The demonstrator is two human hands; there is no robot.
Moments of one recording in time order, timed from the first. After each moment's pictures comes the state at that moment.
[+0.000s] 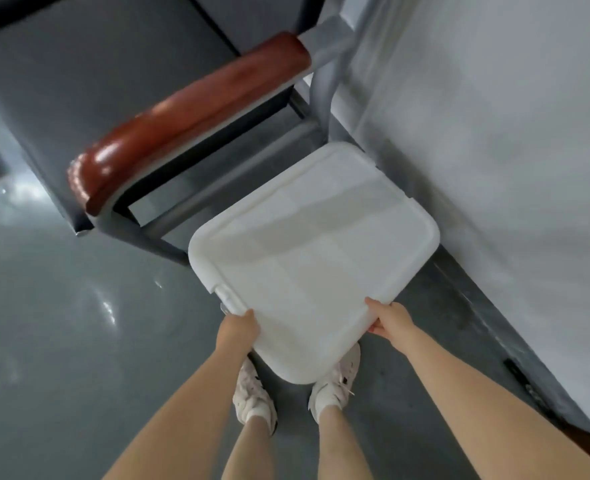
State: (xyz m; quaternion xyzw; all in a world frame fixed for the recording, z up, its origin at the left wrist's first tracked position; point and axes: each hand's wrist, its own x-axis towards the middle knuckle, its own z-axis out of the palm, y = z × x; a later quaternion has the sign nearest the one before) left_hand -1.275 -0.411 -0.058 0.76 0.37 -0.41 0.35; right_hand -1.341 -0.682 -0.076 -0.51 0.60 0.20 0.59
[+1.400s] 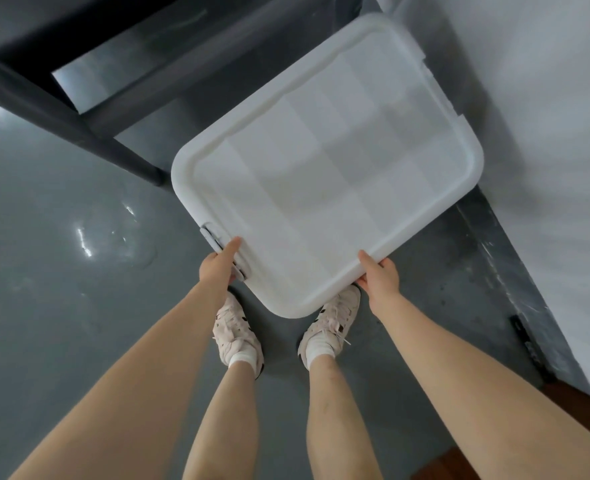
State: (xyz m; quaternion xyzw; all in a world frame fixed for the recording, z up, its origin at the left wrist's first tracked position) left_hand -1.302 -0.382 -0.206 0.63 0.49 -0.38 0.47; right_hand -1.382 -0.642 -0.190 -0.49 0.61 0.10 0.61
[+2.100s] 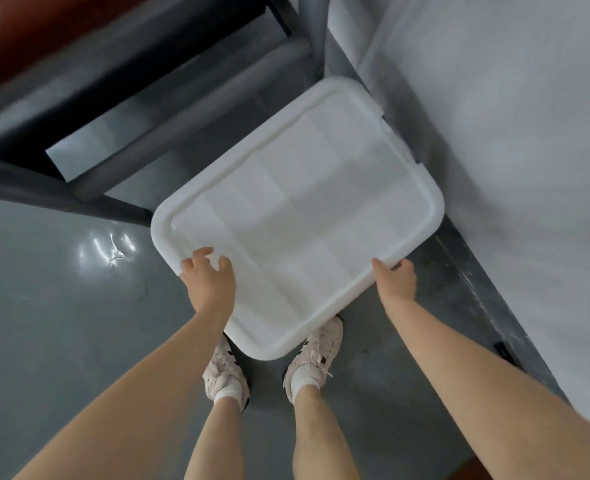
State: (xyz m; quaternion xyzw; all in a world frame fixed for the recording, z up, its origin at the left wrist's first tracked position) left_hand -1.253 -0.456 -0.137 0.86 0.34 -0.22 0.32; right_hand -1.320 -0.728 -0.152 -0.68 0.59 0.14 0.42
